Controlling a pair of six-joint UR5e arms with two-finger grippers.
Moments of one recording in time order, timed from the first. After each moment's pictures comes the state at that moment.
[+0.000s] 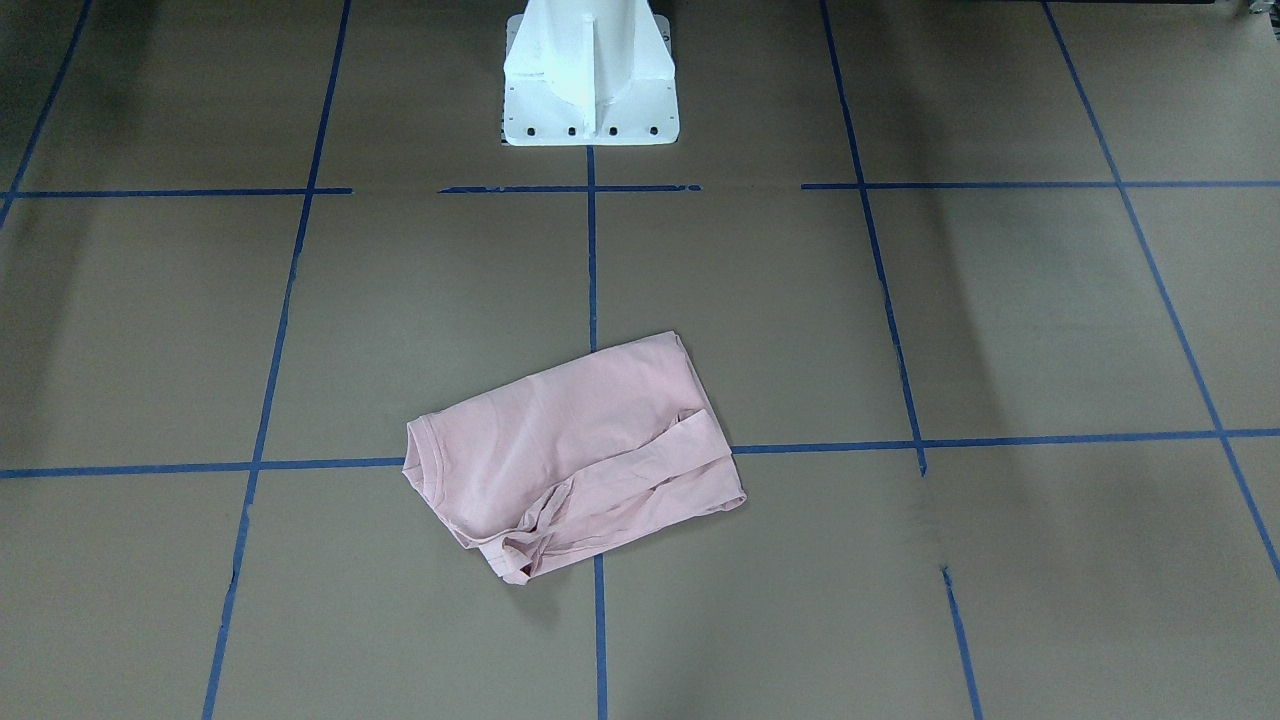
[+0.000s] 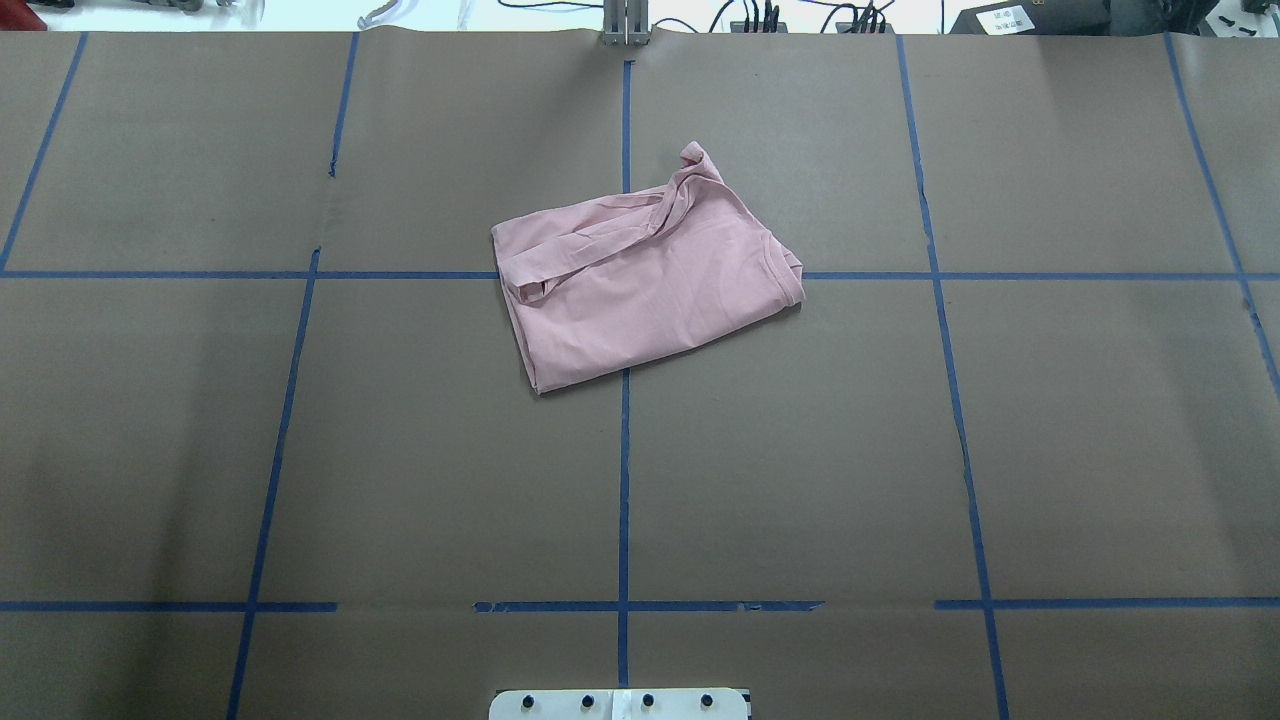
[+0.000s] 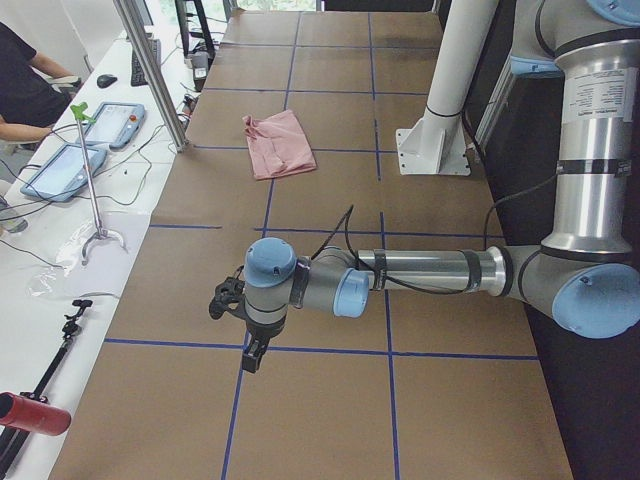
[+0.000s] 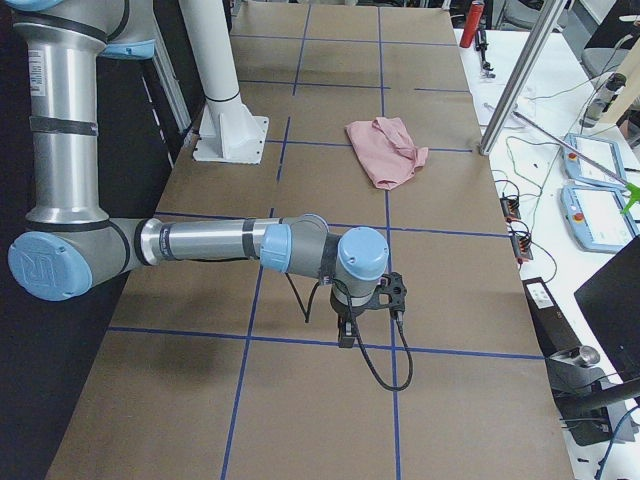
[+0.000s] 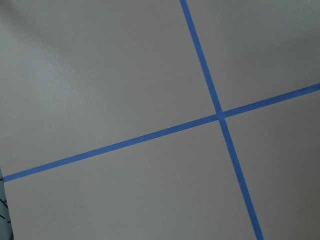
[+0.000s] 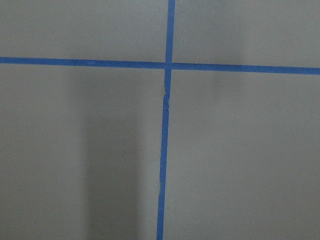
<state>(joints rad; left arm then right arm) -1.60 -1.54 -1.57 -1.78 -2.23 0.18 1.63 -1.62 1.72 -1.80 2.38 -0.17</state>
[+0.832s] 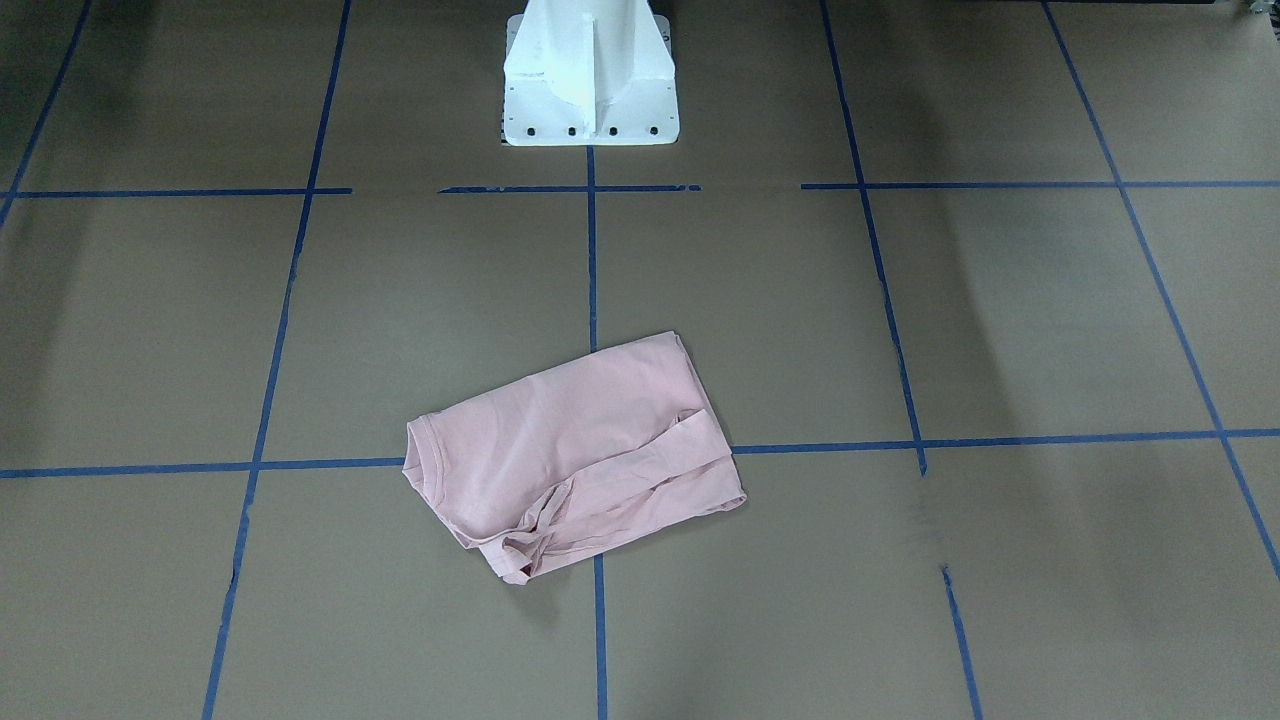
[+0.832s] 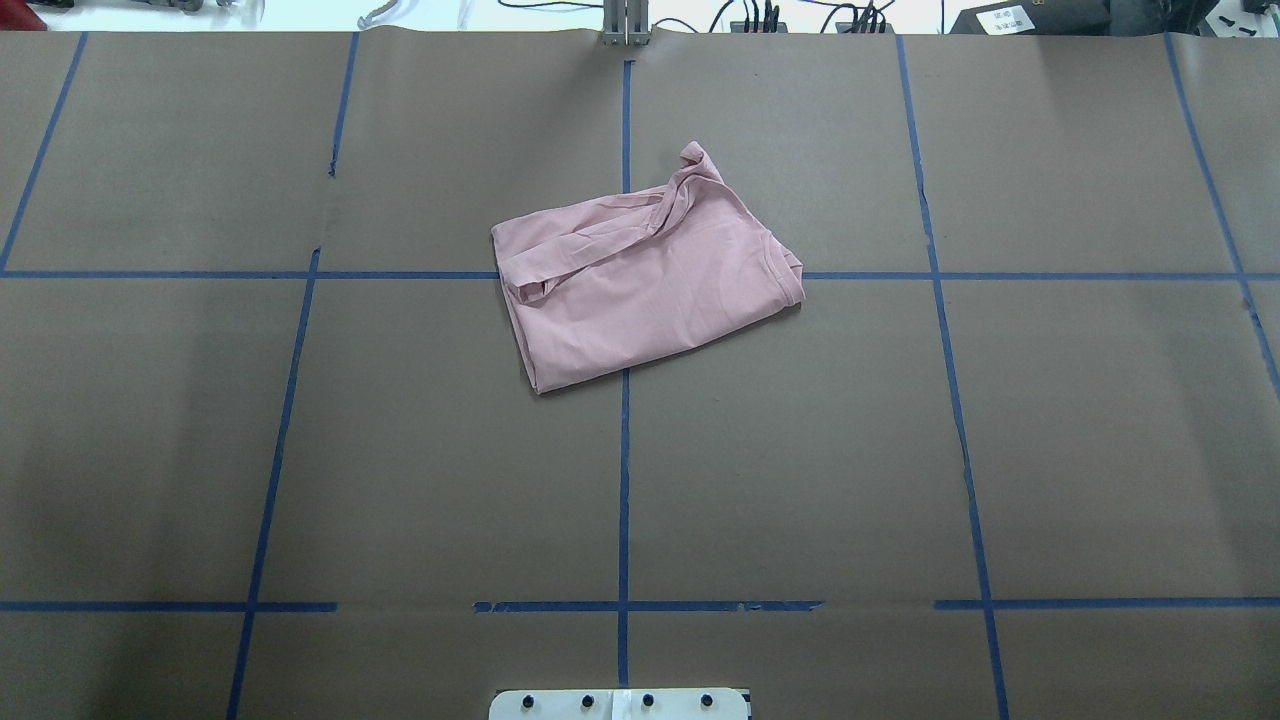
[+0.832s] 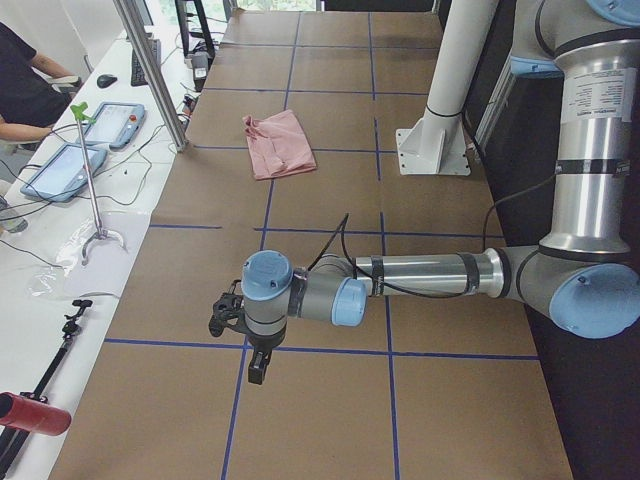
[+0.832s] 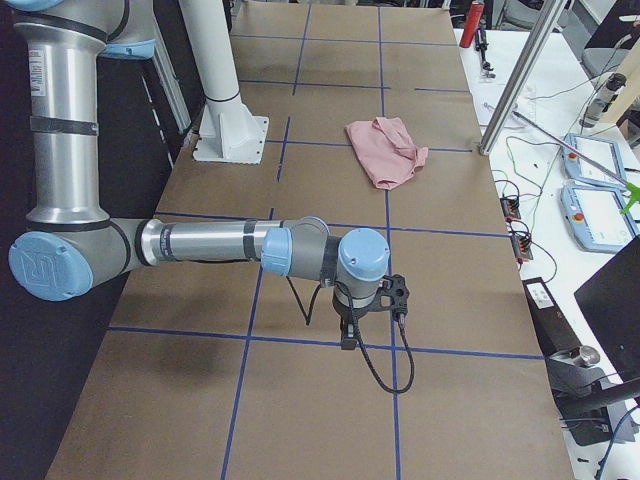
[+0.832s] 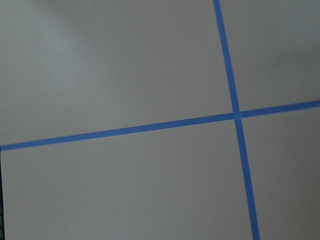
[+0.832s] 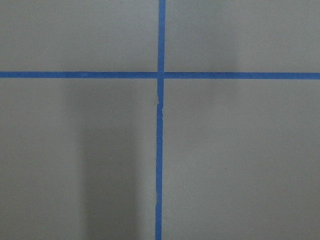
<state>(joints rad) -1.60 -1.55 -1.54 -1.79 -2.24 -0.08 1.63 -1.62 1.70 -1.74 2.37 -0.09</state>
